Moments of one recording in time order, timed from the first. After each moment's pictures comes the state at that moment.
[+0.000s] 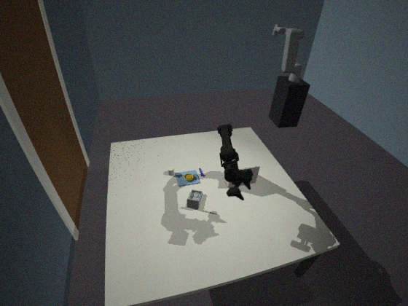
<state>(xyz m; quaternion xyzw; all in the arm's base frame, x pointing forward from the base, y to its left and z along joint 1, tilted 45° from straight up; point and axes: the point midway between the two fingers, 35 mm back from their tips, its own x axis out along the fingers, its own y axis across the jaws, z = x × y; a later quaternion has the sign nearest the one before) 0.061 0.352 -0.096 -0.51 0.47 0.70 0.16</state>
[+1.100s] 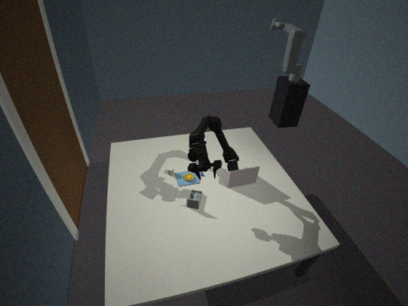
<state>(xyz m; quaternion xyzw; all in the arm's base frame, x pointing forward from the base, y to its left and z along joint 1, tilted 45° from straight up) 0.226 0.234 0.015 -0.48 0.68 0.29 0.47</state>
